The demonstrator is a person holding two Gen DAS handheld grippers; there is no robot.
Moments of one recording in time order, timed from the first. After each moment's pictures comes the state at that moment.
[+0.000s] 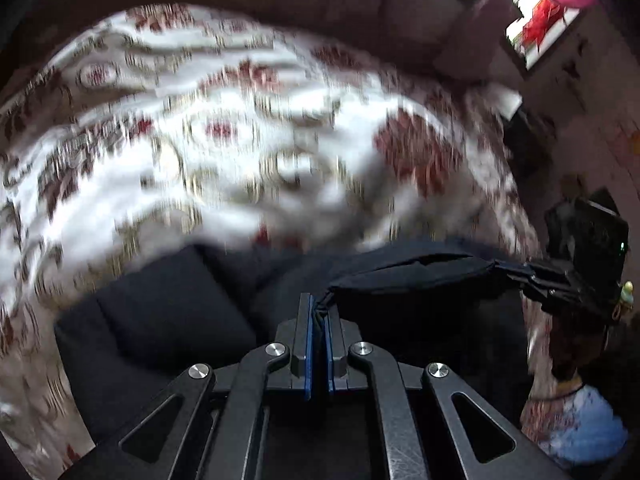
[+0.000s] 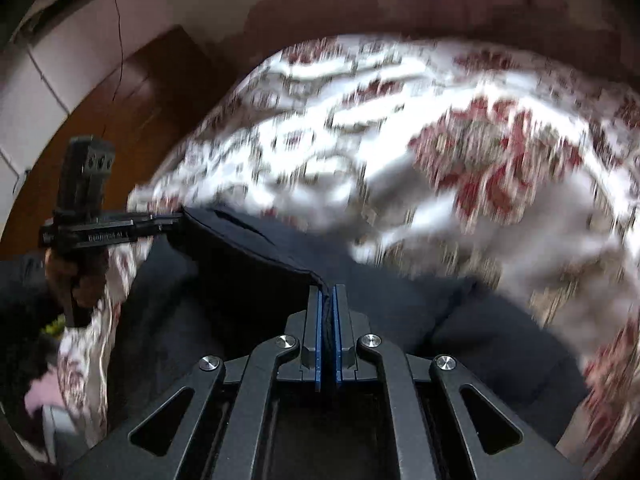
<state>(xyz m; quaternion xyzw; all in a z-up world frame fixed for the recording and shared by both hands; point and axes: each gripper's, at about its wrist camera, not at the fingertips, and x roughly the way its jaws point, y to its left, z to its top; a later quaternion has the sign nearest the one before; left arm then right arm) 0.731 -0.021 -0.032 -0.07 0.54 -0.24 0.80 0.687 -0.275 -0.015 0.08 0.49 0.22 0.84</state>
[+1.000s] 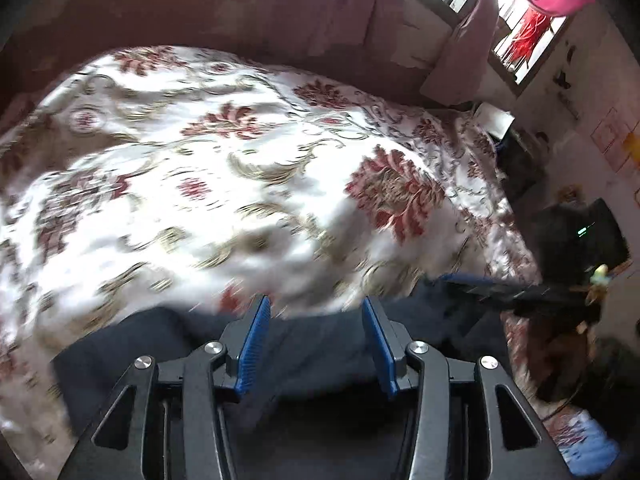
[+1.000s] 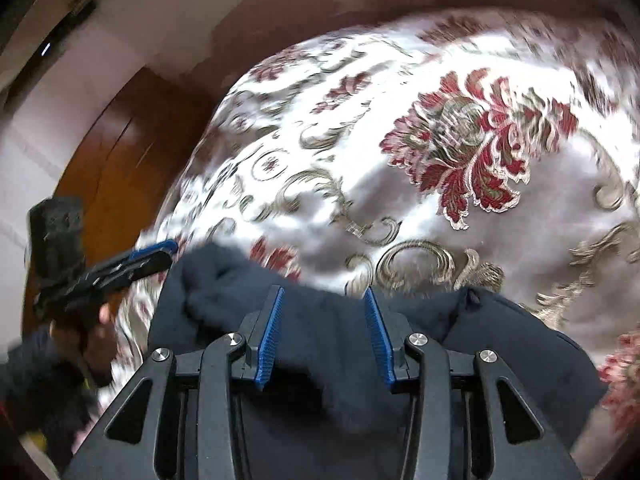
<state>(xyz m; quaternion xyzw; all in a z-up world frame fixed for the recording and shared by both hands) 0.764 -0.062 -0.001 -0.09 0.49 -0.24 0.83 0.732 -0.314 -0.025 0.21 0.50 0.19 0.82</state>
